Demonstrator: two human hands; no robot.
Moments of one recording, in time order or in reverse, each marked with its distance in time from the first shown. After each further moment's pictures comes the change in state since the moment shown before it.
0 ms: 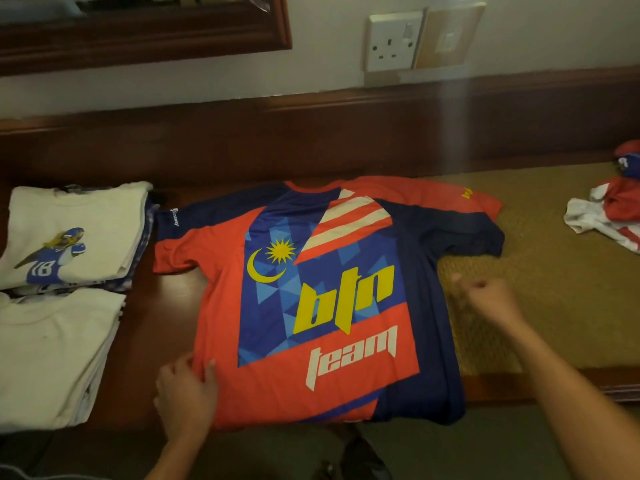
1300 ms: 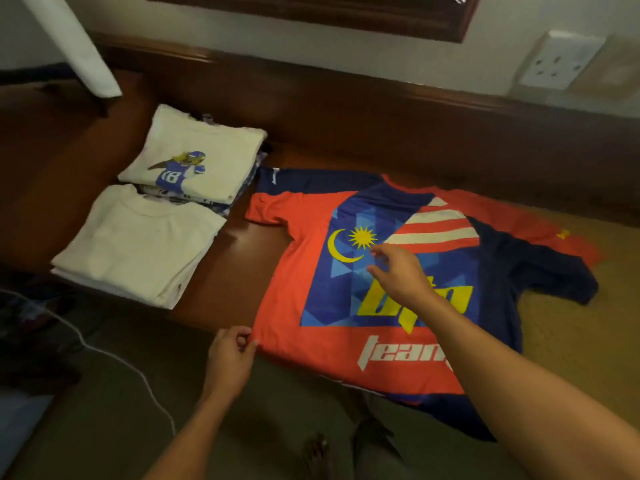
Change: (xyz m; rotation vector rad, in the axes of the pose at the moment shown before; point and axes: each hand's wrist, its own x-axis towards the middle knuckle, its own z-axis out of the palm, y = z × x) left_hand -0.048 -0.072 -0.021 -0.442 -0.105 -0.068; right_hand -0.105 -0.160 0.184 -0.312 -0.302 -0.887
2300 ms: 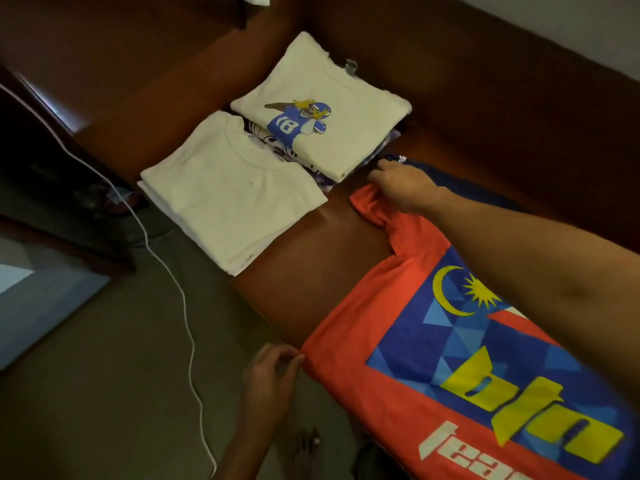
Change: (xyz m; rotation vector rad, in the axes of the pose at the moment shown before) left_hand -0.016 -0.036 0.032 -0.293 0.255 -0.084; right_hand 0.269 -0.168 0.123 -0.804 -0.368 -0.796
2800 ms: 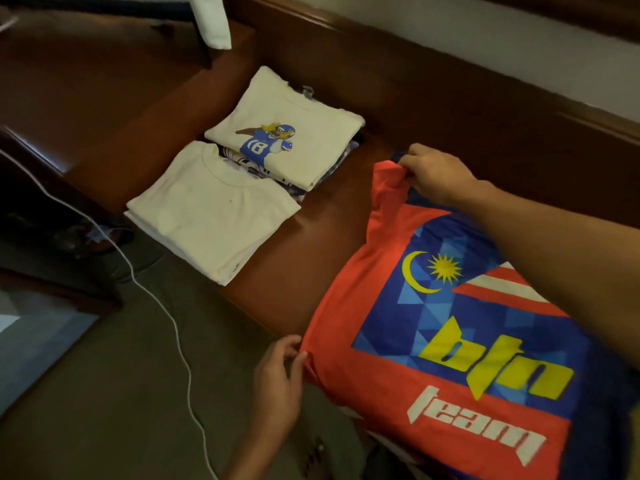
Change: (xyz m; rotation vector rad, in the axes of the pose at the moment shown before) left_hand -0.021 0.045 -0.007 0.023 -0.018 0.079; right_hand -0.119 0.052 -0.057 0.123 0.201 0.192
